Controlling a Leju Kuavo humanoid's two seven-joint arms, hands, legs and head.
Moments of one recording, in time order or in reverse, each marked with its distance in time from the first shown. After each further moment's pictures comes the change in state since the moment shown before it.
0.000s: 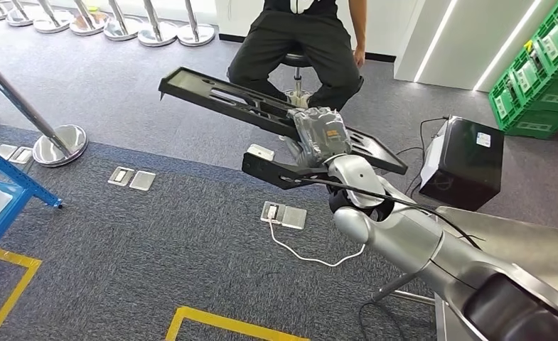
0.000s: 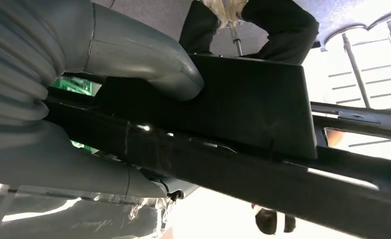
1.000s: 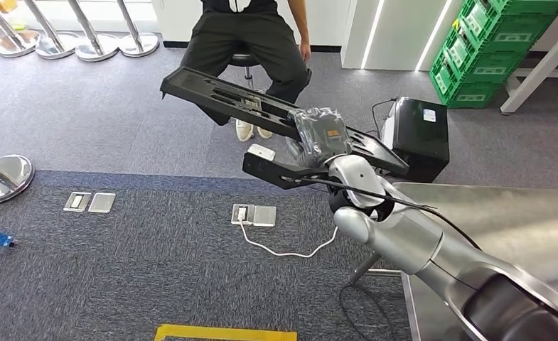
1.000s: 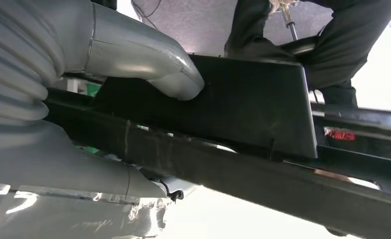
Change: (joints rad) left arm 0.001 -0.002 0.000 0.001 0.000 0.000 0.000; right arm -0.001 0.004 0.000 0.006 0.000 -0.001 0.000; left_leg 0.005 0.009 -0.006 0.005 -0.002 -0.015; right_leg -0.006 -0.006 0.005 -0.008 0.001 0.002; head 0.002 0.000
